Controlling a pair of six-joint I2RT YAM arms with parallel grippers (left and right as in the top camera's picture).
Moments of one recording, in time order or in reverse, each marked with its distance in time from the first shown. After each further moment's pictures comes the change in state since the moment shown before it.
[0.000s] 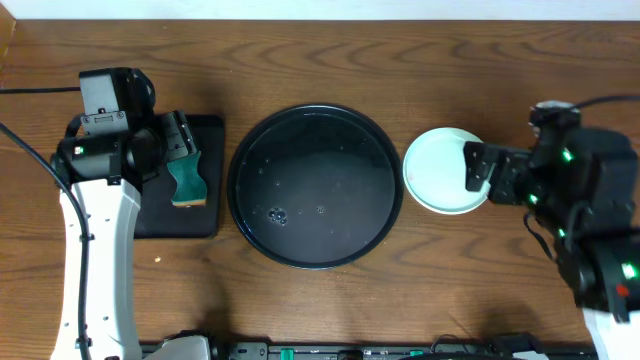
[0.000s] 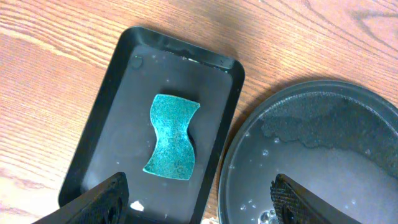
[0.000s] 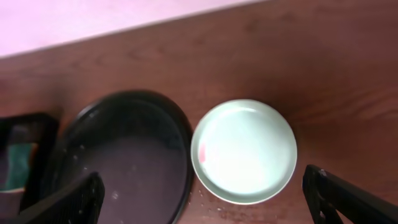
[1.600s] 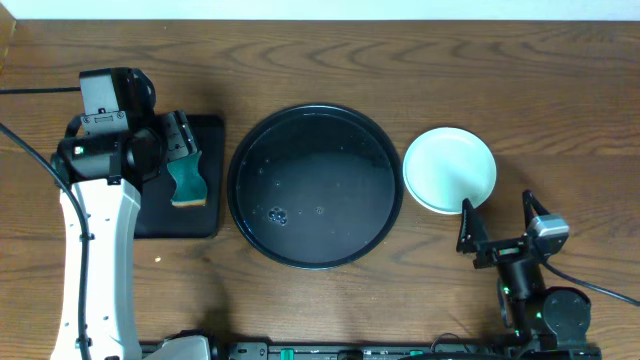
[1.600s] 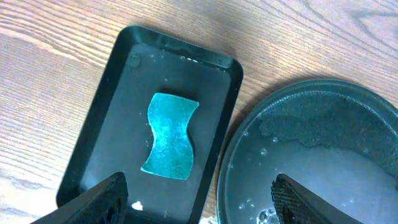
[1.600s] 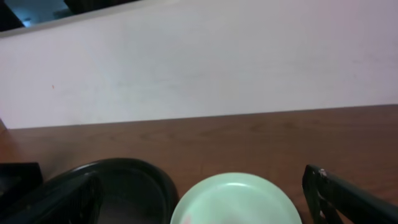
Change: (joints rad) left arm 0.000 0.000 0.000 -0.002 0.006 0.000; right arm -0.064 -0.892 -1.046 0.827 -0.045 -0.102
